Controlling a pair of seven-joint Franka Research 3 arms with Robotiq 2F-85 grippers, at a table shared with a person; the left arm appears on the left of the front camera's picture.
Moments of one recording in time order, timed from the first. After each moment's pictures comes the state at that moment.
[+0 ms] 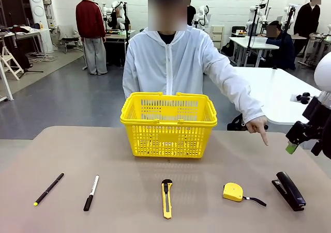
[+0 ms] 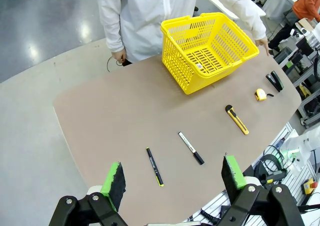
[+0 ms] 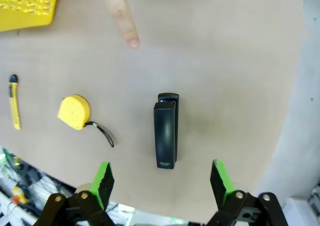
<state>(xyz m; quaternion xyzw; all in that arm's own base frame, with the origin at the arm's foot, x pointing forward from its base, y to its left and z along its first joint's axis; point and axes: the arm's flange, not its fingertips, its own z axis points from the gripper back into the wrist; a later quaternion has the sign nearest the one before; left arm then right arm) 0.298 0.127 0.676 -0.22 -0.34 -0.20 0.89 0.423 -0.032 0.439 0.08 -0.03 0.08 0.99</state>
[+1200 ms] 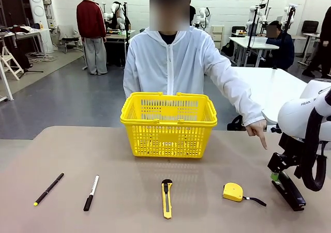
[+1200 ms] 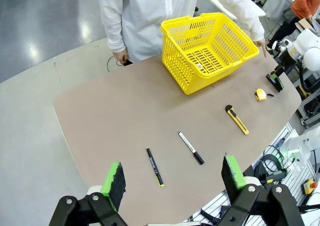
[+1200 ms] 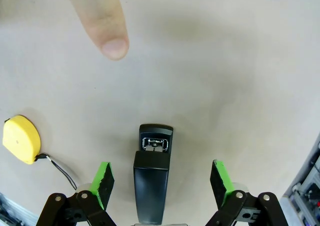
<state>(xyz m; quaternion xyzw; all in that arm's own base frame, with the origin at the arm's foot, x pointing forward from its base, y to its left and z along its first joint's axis) 0.298 0.127 0.676 -0.22 -0.34 -0.19 0.89 0.444 -0.003 0.334 0.02 0.00 0.11 0.99</state>
